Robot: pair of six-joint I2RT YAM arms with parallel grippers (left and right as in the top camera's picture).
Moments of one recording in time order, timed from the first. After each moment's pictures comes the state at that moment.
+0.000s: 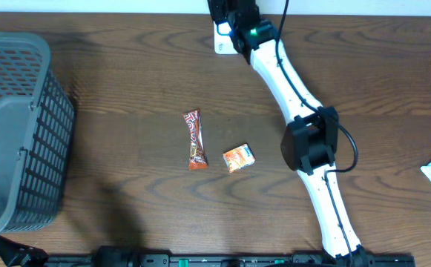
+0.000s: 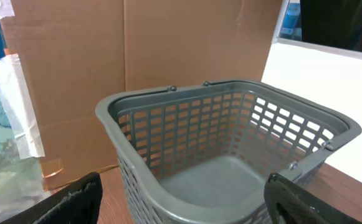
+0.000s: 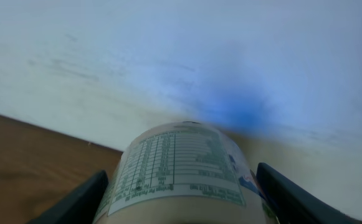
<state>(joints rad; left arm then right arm) -0.07 0.01 0.97 -0.99 -0.95 -0.15 0.42 2.65 2.58 -0.30 0.18 -0.01</state>
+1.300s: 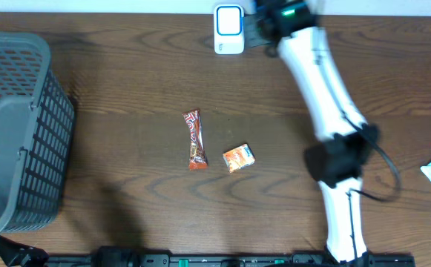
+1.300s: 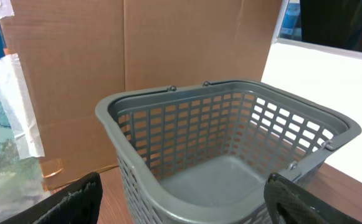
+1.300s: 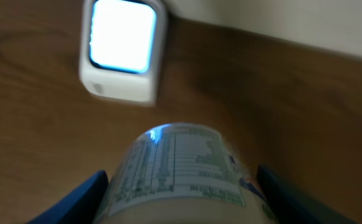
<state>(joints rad) -0.07 0.01 0.97 -0.99 -0.95 -0.15 0.36 2.33 2.57 -1.22 0.21 0.15</state>
